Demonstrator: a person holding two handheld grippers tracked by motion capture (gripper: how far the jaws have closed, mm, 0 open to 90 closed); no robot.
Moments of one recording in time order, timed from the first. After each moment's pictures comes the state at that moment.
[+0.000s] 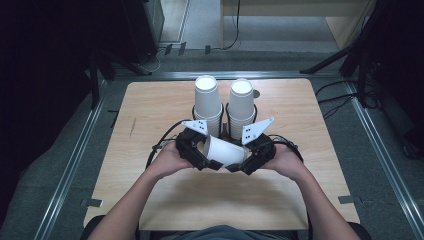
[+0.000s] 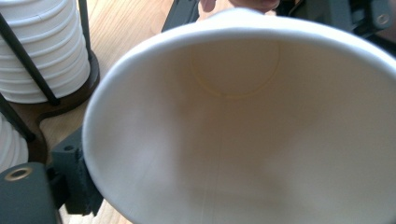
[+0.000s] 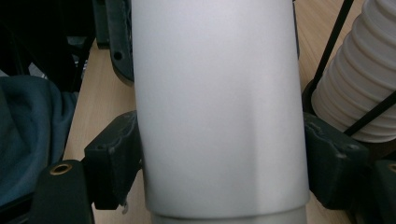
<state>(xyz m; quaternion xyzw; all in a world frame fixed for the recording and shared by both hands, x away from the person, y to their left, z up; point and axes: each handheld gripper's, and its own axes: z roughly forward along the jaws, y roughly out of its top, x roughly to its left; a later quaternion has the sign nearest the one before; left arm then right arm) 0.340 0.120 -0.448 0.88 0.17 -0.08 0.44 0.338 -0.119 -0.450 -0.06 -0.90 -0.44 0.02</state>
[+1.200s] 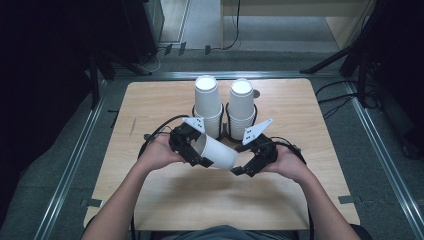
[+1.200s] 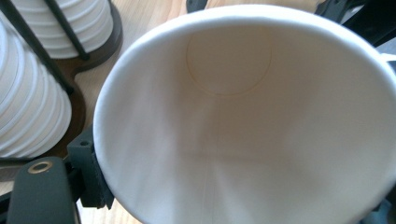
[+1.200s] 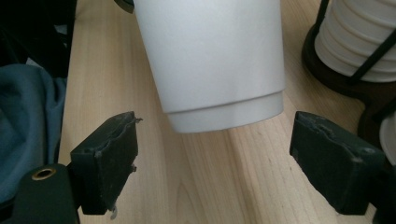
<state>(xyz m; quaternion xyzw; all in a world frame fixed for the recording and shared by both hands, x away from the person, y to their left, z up) 0.351 0.130 -0.439 0.93 0.16 -0.06 0.33 0.342 -0.126 -0.466 -0.12 -0.92 -0.38 0.05</state>
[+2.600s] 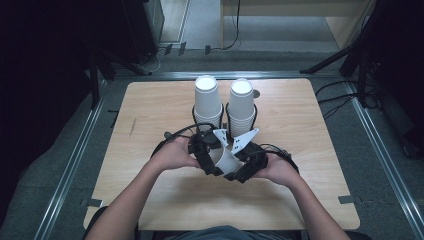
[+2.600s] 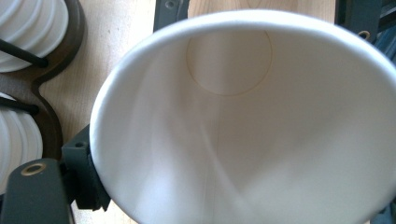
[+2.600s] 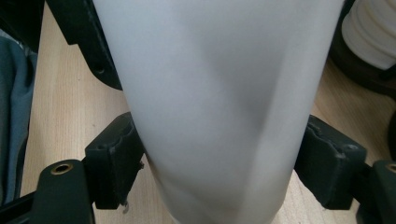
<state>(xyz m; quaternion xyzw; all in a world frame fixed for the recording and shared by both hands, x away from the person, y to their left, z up) 0.345 0.075 -0.449 0.97 0.09 -0.04 0.23 0.331 -0.102 -0.487 -0.10 -0.93 -0.35 0.02</state>
